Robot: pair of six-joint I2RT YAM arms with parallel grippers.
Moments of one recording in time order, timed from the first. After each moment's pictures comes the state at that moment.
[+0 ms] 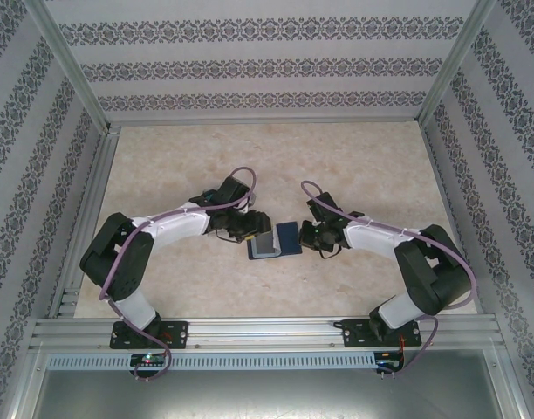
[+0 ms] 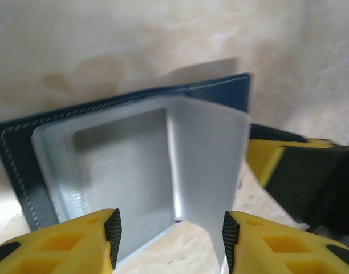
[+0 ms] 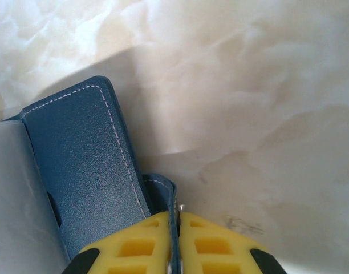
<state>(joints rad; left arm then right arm) -0.59 1.69 0.99 -0.33 0.42 -0.82 0.52 1.53 0.72 -0.31 -0.19 0.79</state>
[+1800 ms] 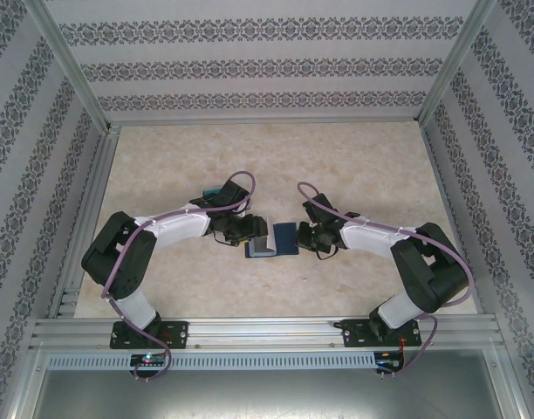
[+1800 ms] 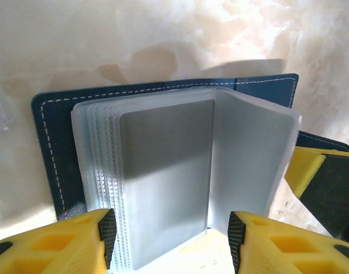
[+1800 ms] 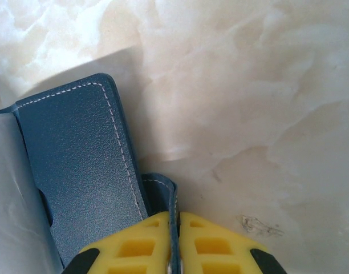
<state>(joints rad) -0.59 1.70 0.98 -0.36 0.37 -0.80 0.55 1.55 0.72 -0.30 -0.17 0.82</state>
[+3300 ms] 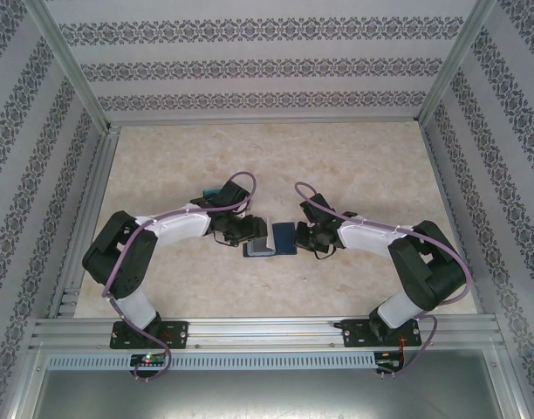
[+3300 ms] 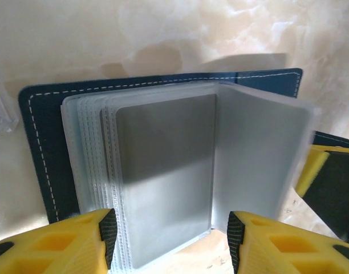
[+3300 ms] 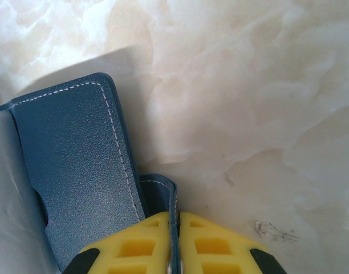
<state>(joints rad) -0.59 1.71 0.98 -0.36 0.37 -0.77 0.56 1.57 0.74 -0.30 -0.17 0.83</state>
